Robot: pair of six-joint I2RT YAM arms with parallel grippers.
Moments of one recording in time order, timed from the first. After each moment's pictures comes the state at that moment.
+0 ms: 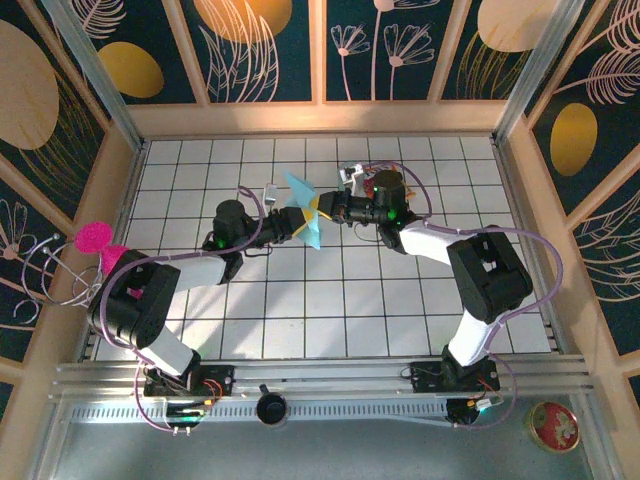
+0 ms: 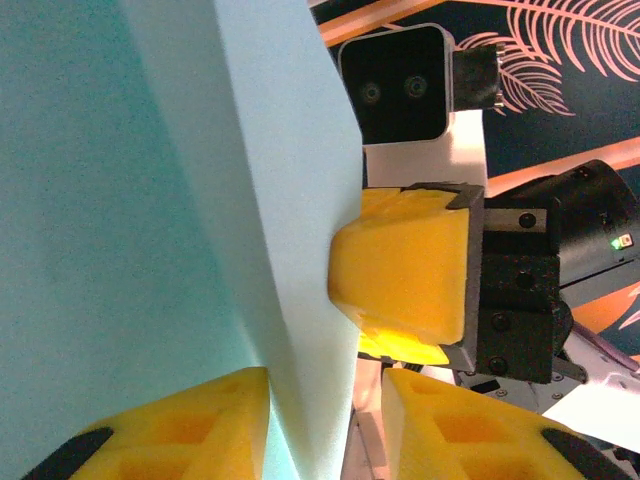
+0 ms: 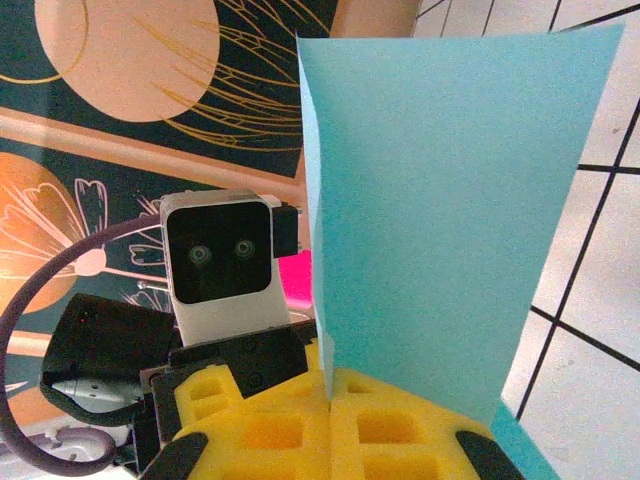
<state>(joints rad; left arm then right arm) -0.43 1.61 0.64 0.86 0.76 -1.17 0.50 1.74 0.94 0.62 -0.85 1.08</state>
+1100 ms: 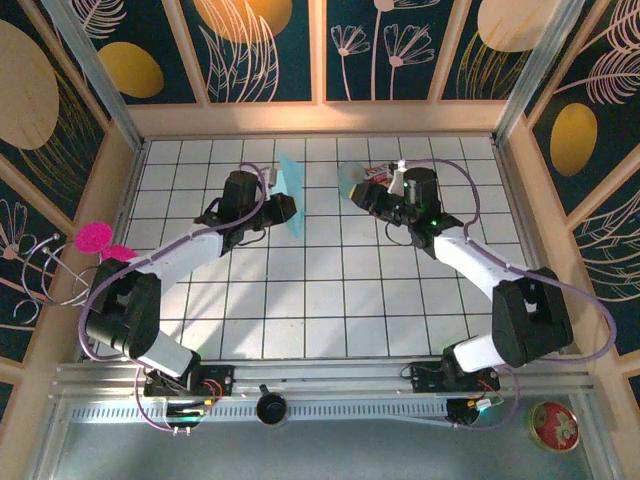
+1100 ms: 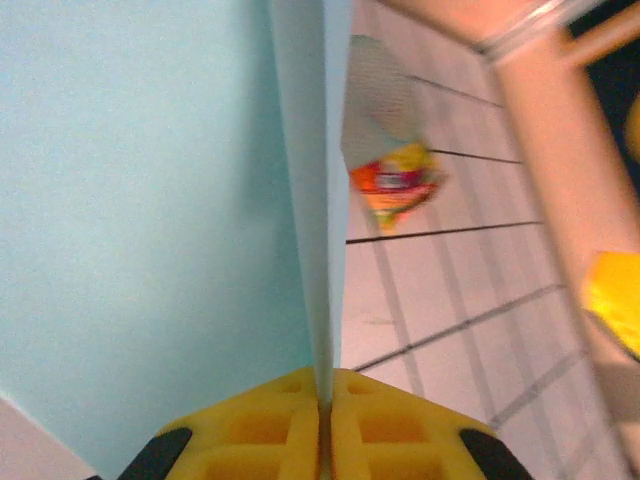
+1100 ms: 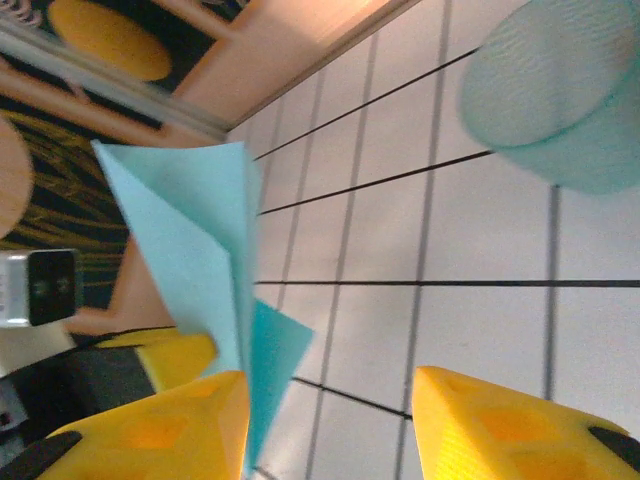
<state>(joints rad) -0.45 1.54 0.99 -0.05 0.29 -0.61 0.38 1.42 0.88 0.10 -0.40 0.76</state>
